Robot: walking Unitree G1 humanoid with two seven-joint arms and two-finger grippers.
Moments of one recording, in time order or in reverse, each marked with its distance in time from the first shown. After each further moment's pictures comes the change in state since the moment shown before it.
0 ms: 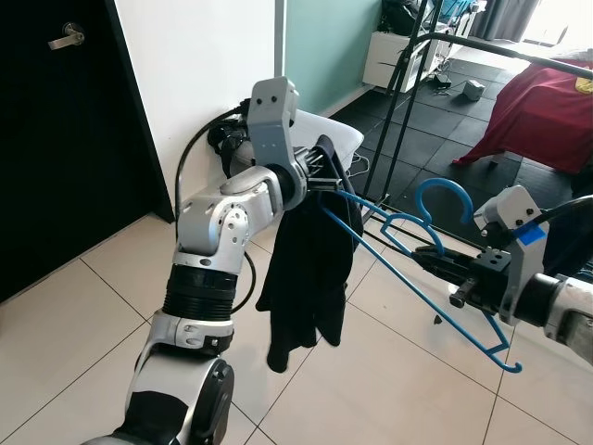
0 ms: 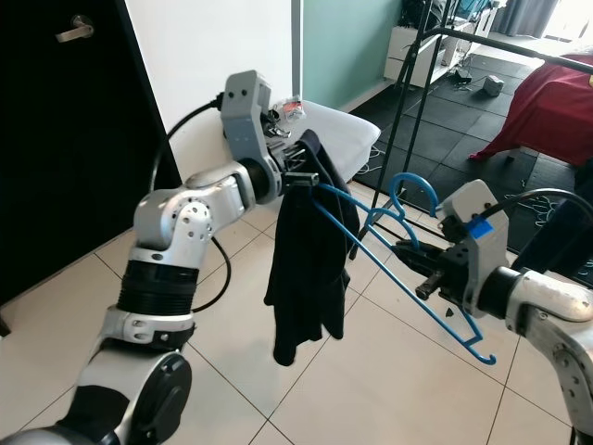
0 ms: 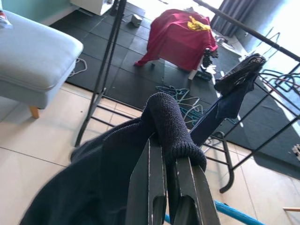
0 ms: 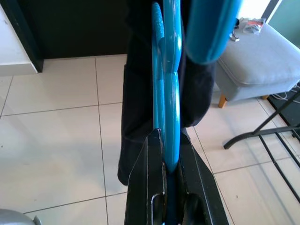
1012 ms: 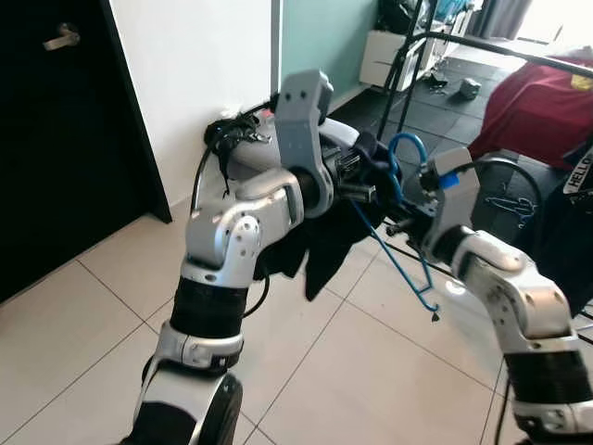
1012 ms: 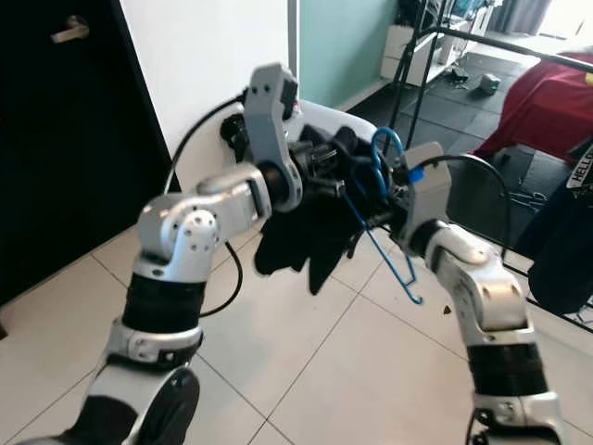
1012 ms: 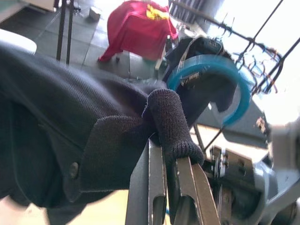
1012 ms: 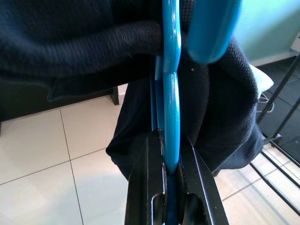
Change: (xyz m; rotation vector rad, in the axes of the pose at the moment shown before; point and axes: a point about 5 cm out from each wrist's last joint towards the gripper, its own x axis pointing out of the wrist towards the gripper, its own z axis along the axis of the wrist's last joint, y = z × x) left arm -0.011 -0.032 -0.006 0.034 0.025 -0.173; right arm 0.090 -0.018 0.011 0.111 -0.173 -0.213
